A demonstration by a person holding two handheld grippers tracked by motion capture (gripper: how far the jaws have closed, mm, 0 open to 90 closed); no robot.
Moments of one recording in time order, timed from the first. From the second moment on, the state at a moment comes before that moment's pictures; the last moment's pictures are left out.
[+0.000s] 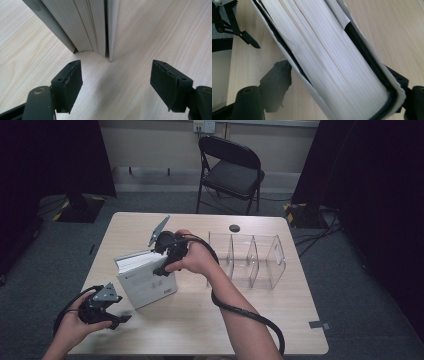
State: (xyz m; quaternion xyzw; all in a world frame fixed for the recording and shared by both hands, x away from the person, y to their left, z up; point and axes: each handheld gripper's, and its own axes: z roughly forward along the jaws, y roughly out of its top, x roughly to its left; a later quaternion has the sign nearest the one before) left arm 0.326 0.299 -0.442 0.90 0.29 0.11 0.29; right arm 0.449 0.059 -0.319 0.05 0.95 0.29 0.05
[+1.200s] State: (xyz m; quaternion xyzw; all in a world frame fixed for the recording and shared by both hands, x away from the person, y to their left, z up) left arm 0.337 0.285 -0.481 0.89 0.30 0.13 0.32; right arm 0.422 0.026 -0.308 0.12 0.96 0.26 0.03
